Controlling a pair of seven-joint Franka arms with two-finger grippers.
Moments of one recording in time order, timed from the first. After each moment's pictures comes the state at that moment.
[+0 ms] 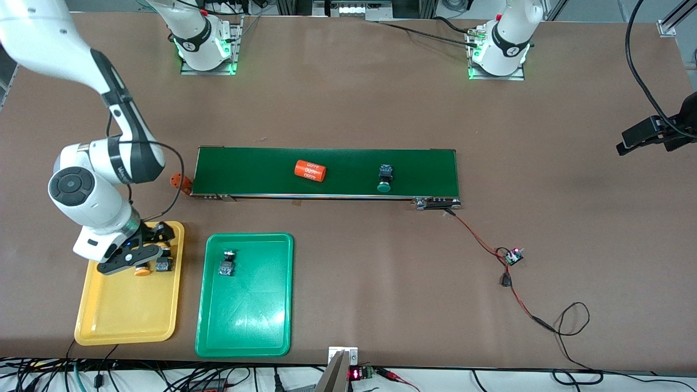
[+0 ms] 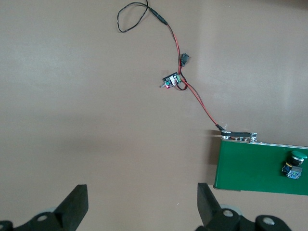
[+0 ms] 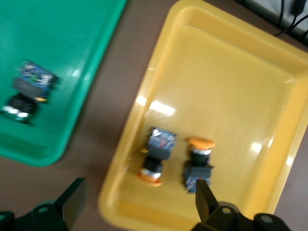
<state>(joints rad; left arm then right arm) 0.06 0.09 0.01 -1.47 -0.04 1.55 -0.05 -0.18 0.55 0.33 -1.63 -0.40 2.24 -0.06</state>
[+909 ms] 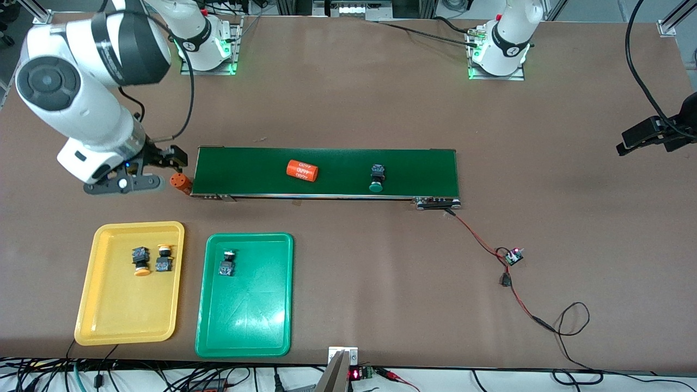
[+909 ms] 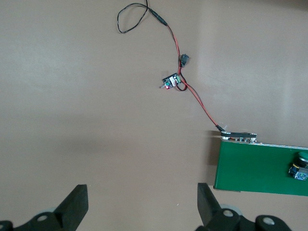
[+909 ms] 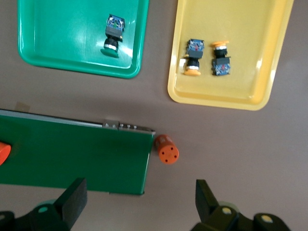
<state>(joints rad) 0.06 0.09 0.01 -1.47 -0.04 1.55 -0.05 -0.06 0.14 0.34 -1.71 -0.19 1.76 0.16</state>
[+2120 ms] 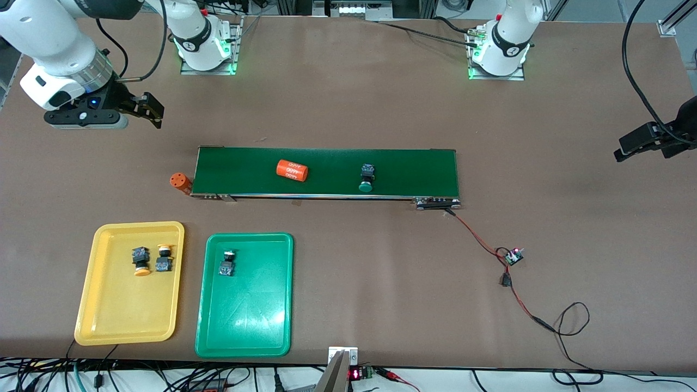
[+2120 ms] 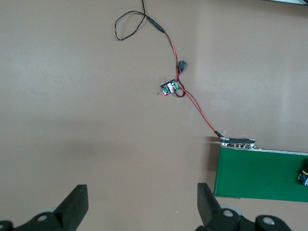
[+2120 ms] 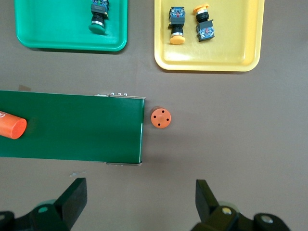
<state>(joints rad) 0.05 0.10 0.01 -1.47 -0.04 1.59 -0.05 -0.13 -0.24 0.26 -2.11 -0.01 1.89 0.08</state>
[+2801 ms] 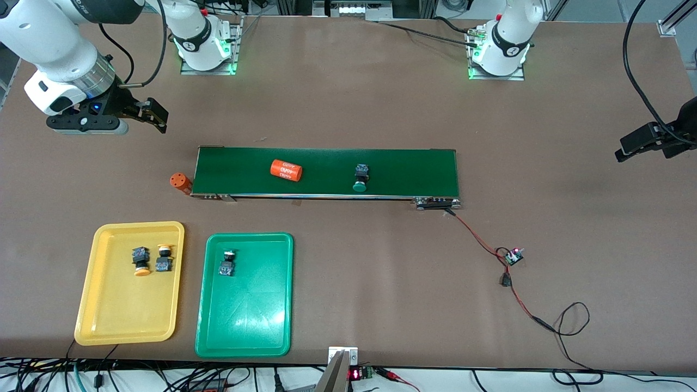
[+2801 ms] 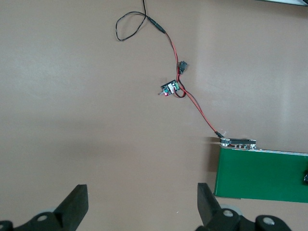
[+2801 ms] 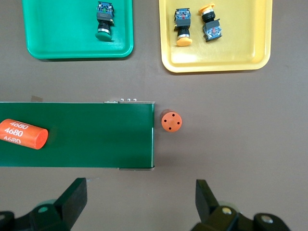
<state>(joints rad) 0.05 0.10 0.01 -1.47 -0.04 1.59 -0.05 -0.12 -0.21 0.27 -2.09 0.02 1.91 0.13</state>
